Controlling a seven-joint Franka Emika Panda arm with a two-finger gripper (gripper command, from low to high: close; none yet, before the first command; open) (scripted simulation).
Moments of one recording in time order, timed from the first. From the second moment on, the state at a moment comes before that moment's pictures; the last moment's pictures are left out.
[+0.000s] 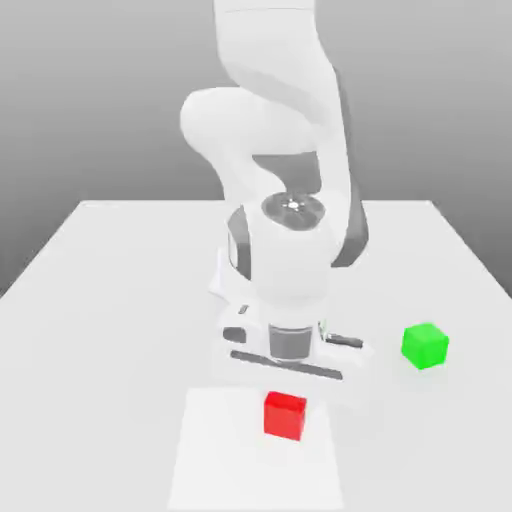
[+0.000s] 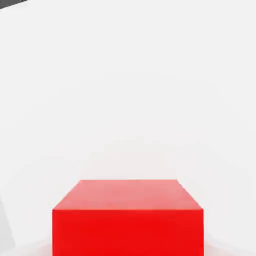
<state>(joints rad) -0.08 0.20 0.15 -2.77 -0.16 2.98 1.32</state>
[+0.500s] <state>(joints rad) -0.10 0.00 0.21 -2.80 0.00 2.81 1.20</state>
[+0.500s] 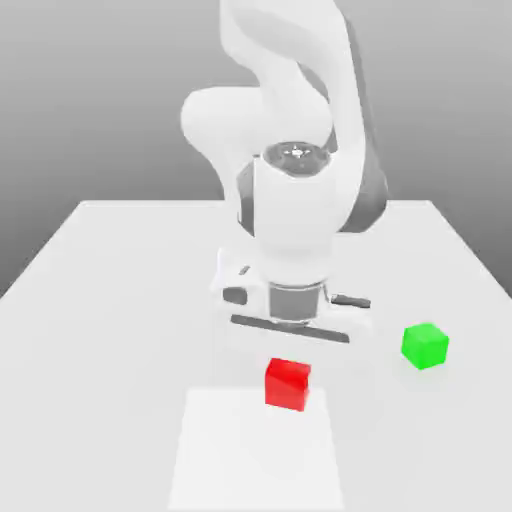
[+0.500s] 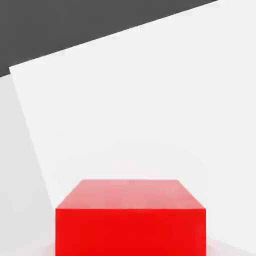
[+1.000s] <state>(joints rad) 0.13 -0.13 0.41 -2.85 0.06 2.70 1.65</state>
